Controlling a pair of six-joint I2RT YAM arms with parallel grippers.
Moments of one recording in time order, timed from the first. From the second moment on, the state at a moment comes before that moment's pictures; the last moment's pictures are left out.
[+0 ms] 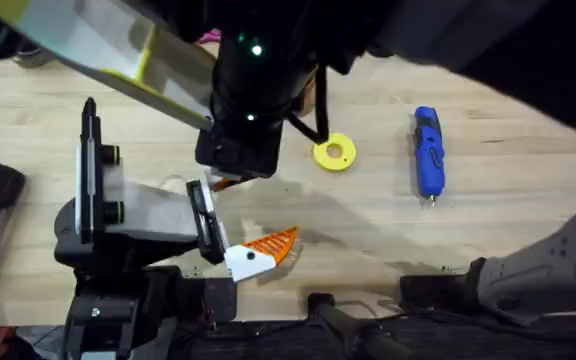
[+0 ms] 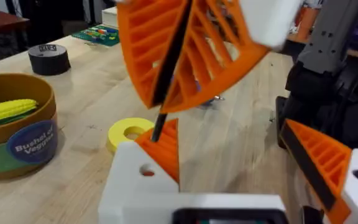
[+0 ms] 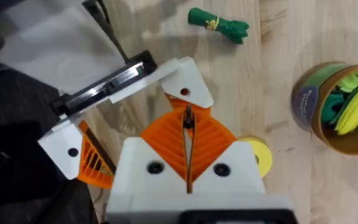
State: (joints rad) left arm 0.03 0.01 0.01 -0.15 1.26 0.01; right arm 1.08 1.84 2.03 -1.41 -0.06 -0.32
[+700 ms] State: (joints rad) left arm 0.03 0.01 0.01 -0.15 1.26 0.01; right arm 1.08 1.85 2.03 -1.40 -0.06 -0.32
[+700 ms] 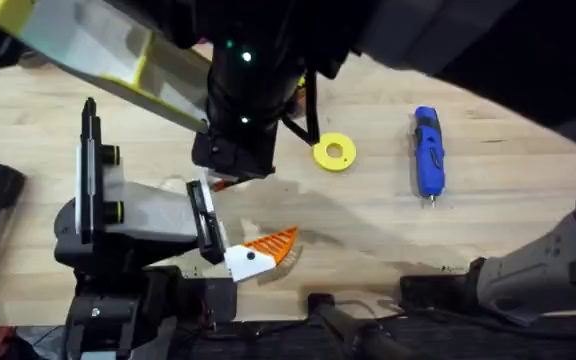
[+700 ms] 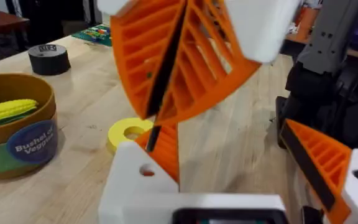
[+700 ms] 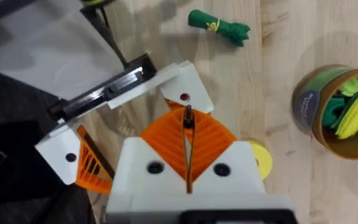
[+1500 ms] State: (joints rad) left arm 0.03 0.01 0.01 -0.15 1.26 0.01; right arm 1.10 1.87 2.03 -1.39 -0.06 -0.33
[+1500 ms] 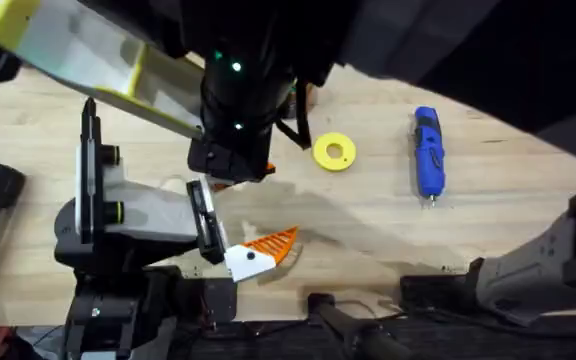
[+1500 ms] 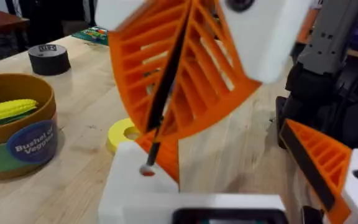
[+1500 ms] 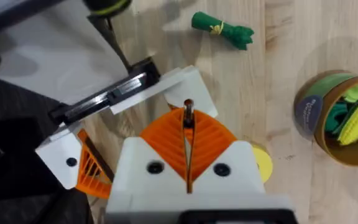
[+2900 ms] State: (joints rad) left arm 0.03 0.01 0.01 -0.15 1.26 0.01; right arm 1.10 1.90 2.03 -1.40 -0.06 -0.33
